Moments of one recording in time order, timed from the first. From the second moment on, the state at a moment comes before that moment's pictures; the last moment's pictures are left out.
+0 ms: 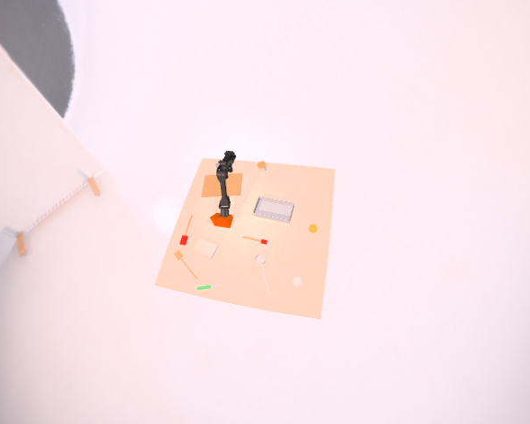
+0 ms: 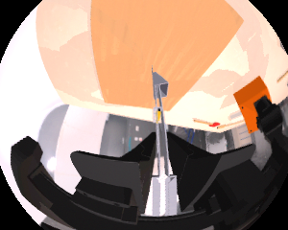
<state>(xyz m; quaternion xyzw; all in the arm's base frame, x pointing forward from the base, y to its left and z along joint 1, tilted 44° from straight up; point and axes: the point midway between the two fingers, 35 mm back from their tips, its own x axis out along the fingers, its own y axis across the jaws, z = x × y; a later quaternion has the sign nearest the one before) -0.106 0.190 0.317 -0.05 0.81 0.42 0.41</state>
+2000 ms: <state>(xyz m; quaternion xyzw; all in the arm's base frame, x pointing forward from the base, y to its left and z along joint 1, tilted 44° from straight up) -0.123 0.181 0.311 0.08 0.63 0.36 0.69</state>
